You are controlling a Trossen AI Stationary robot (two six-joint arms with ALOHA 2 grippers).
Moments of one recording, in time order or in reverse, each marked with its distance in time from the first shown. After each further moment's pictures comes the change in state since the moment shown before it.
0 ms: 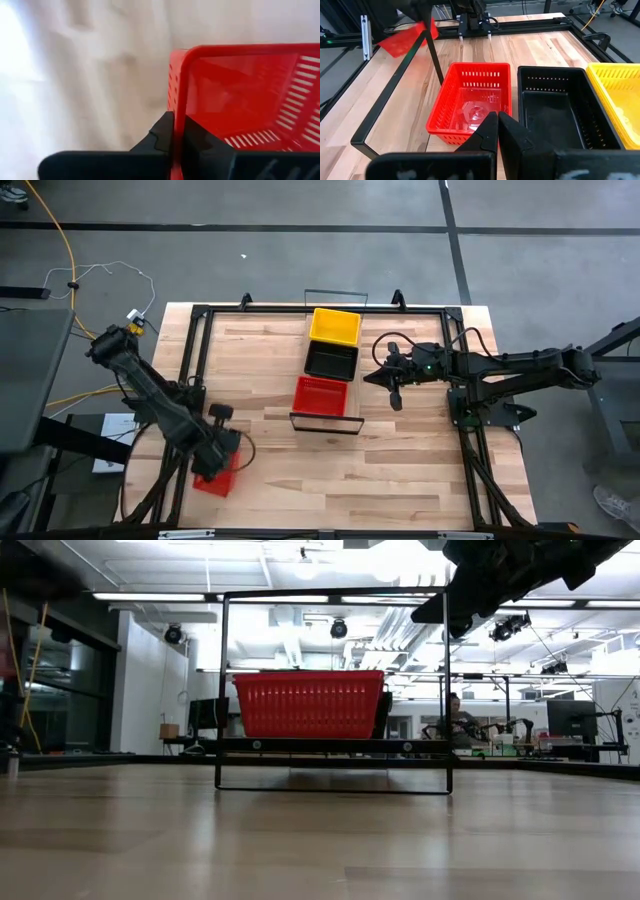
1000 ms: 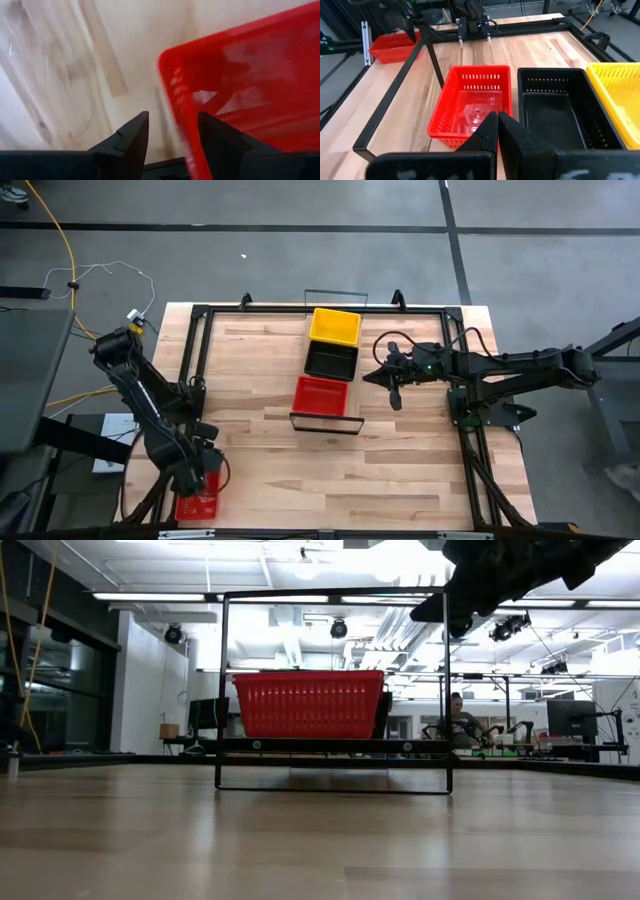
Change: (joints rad) left arm -0.267 0.031 -0.144 0.196 0.107 -0.219; right arm 0.000 0.000 0.000 0.014 0.002 0.026
